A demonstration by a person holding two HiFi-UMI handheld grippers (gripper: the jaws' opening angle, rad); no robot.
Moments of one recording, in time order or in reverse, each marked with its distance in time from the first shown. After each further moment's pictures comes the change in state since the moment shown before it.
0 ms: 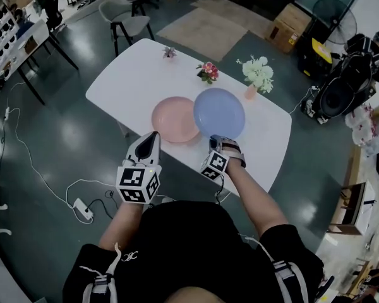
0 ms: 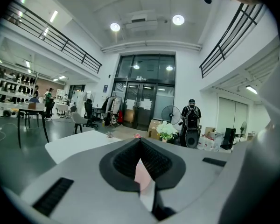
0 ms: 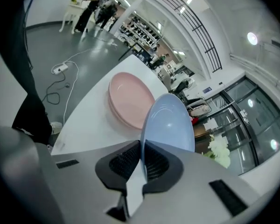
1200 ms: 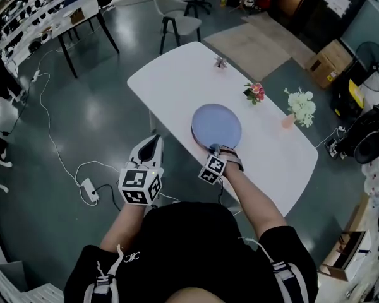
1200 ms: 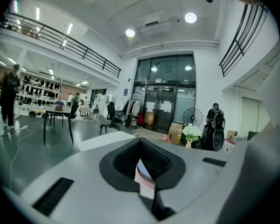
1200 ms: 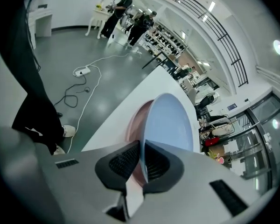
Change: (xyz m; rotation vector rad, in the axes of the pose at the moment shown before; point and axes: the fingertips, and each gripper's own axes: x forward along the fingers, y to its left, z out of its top) left arm -0.073 0.124 -0.004 -0.061 -0.034 0.255; right arm 0.058 0.081 0.141 -0.217 -0.104 0.215
